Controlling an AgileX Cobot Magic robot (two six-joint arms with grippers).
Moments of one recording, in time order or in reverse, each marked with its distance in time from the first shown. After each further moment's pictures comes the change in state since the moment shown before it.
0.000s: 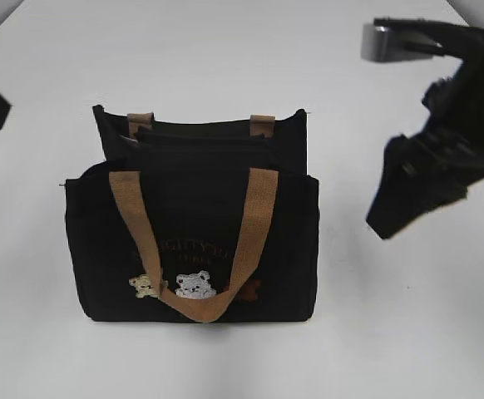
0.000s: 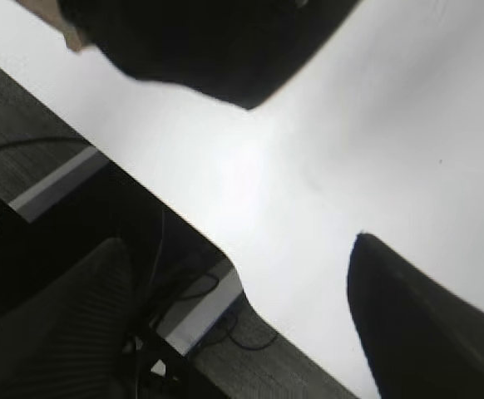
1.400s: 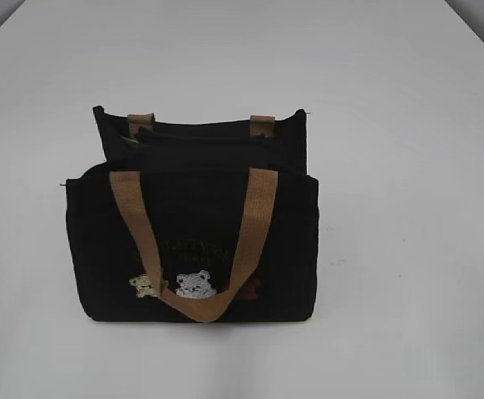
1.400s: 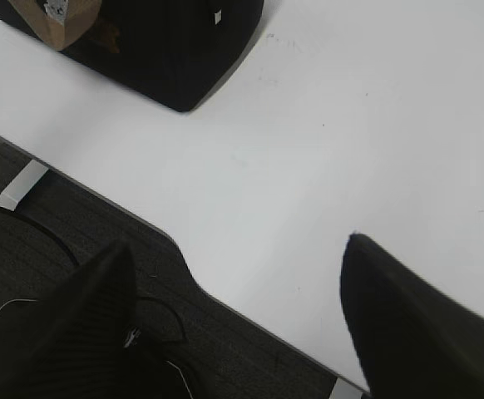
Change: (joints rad) left arm 0.000 -1.094 0.603 0.192 -0.031 -0.059; right arm 0.000 -1.341 0.679 -0.180 -0.100 0.173
